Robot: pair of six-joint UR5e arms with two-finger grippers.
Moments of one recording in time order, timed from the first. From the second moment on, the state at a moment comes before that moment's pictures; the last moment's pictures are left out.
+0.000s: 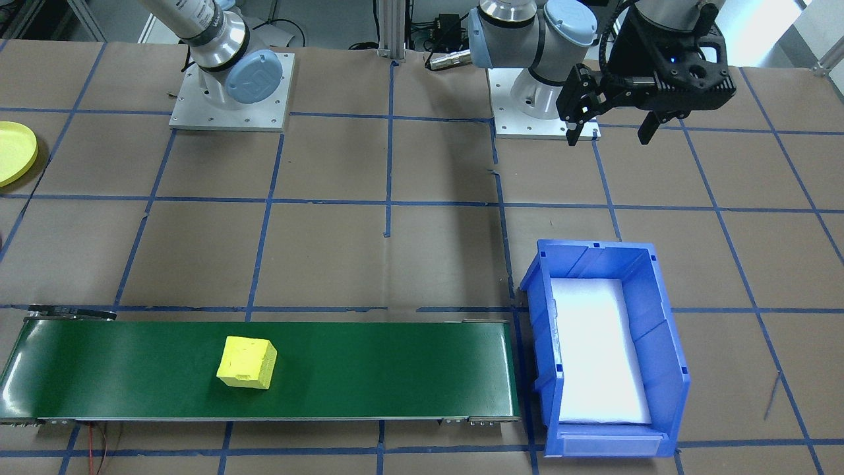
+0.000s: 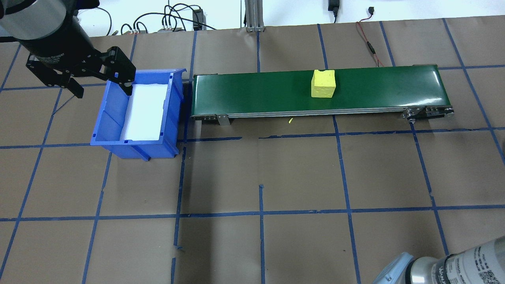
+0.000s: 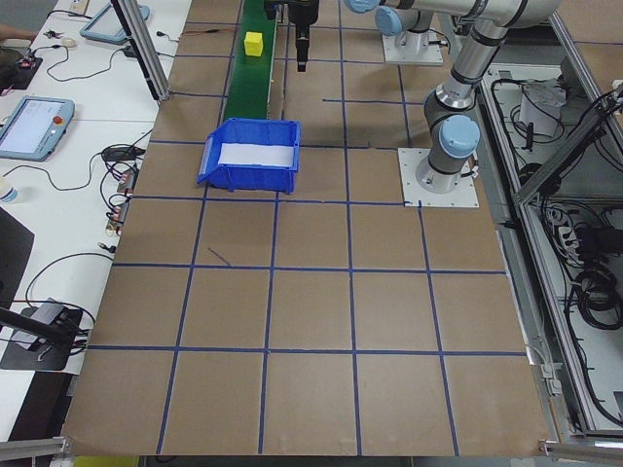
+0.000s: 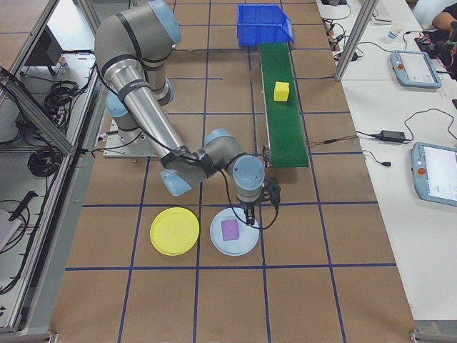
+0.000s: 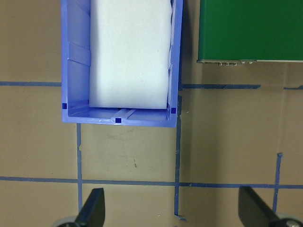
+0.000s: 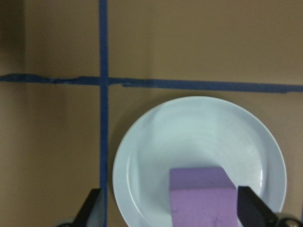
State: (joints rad) left arm -1.52 -1.50 -1.52 -1.65 1.60 0.02; right arm 0.70 -1.18 1.57 -1.96 -1.45 -0.95
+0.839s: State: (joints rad) left arm -1.52 -1.50 -1.52 -1.65 1.60 0.02; right arm 1.15 -1.22 1.57 -1.97 -1.35 -0.40
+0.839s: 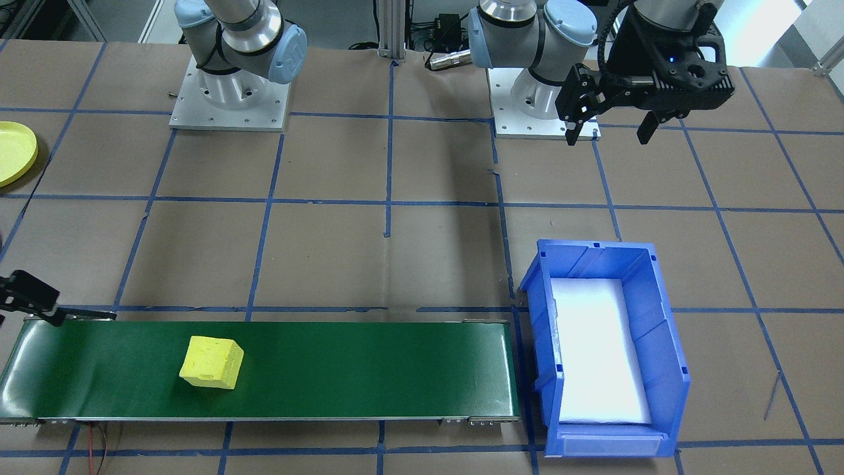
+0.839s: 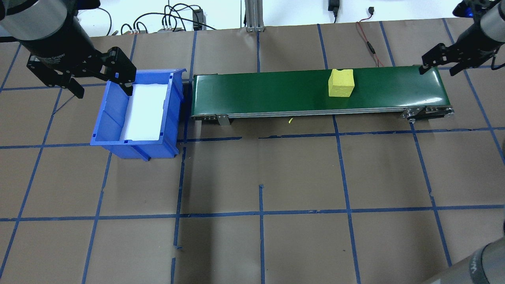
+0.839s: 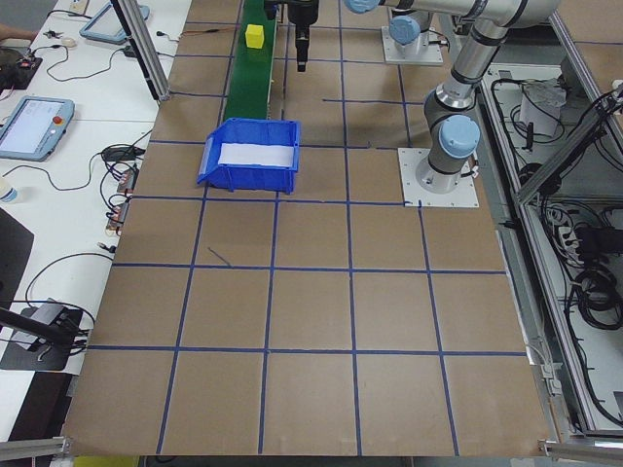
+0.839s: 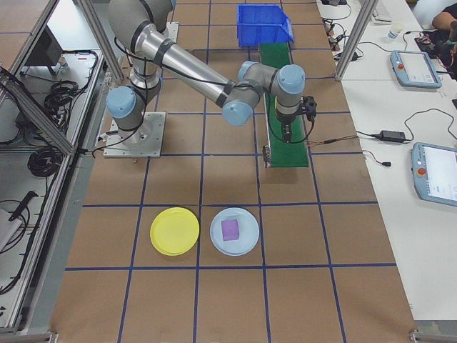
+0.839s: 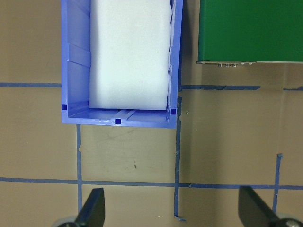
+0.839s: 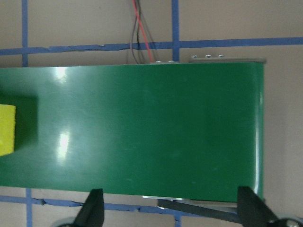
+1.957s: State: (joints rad) left arm -1.52 -1.50 -1.52 -1.65 1.61 0.02; right arm 1.27 -1.07 1.49 -1.98 -1.18 -0.21
